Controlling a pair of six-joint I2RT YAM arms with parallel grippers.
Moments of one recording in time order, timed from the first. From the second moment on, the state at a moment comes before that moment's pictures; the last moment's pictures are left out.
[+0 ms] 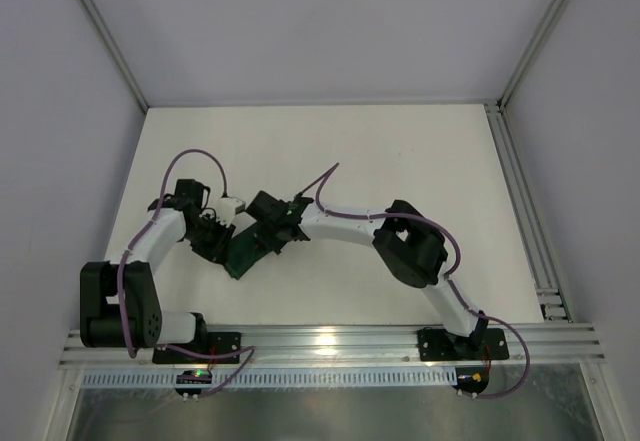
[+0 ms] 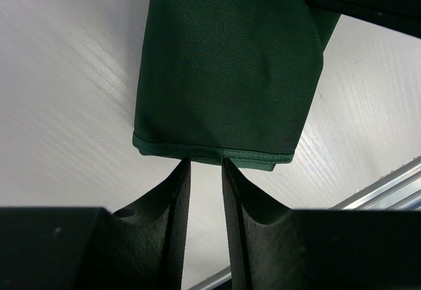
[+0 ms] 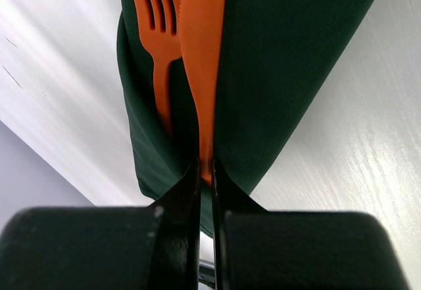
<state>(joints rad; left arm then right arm) -0.01 1.36 0.78 -0.81 0.32 0.53 1.06 2.20 1.68 -0.55 0.15 1.73</state>
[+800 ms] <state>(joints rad) -0.01 1.30 0.83 -0.85 0.28 0.55 1.05 2.07 1.67 -0.63 0.33 1.52</state>
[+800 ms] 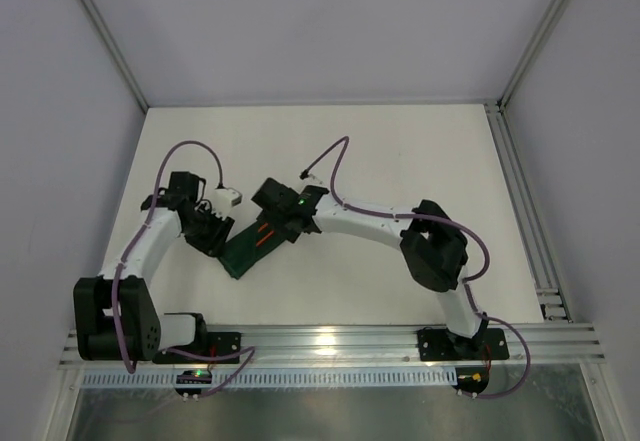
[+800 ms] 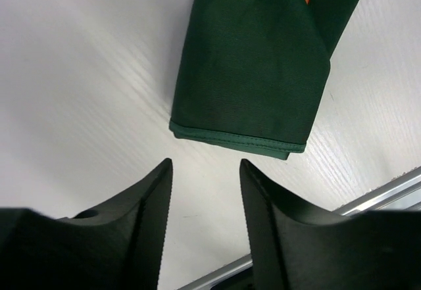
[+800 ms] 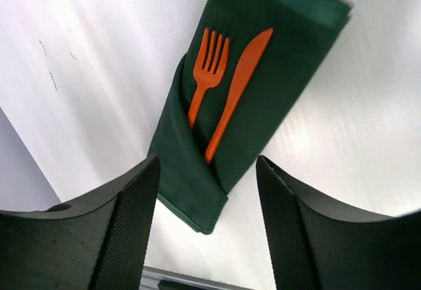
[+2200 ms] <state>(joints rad) 0.54 1.27 1.00 -0.79 0.02 0.30 0.22 1.27 1.01 -0.63 0.59 0.53</state>
